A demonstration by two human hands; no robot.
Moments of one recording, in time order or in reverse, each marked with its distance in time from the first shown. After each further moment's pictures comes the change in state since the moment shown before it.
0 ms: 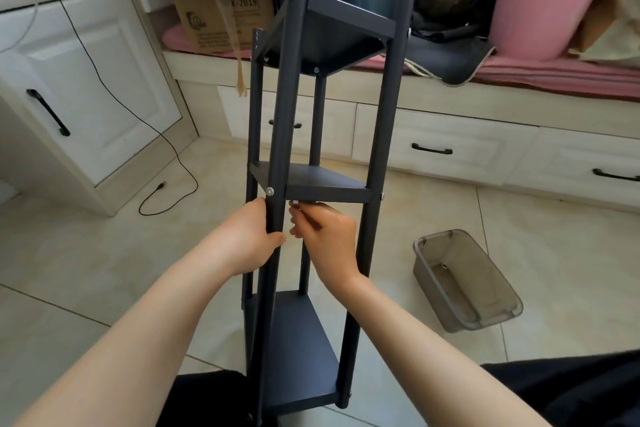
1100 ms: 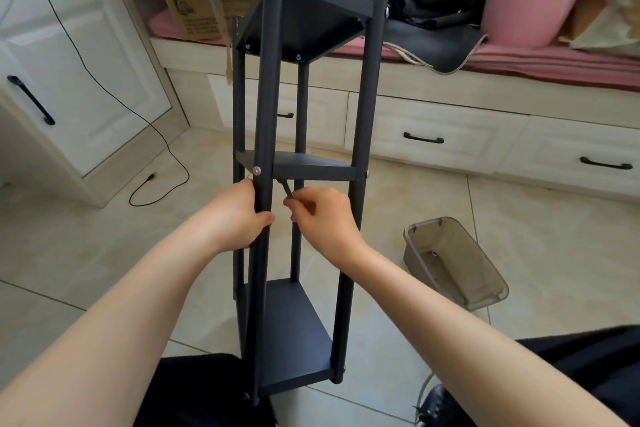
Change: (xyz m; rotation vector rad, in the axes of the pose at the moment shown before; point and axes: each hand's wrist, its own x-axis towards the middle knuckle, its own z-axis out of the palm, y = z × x) left_hand -0.005 0.012 -0.003 0.011 0.028 0.000; right_hand 0.013 -0.016 -0.029 -0.074 -0.312 0.237
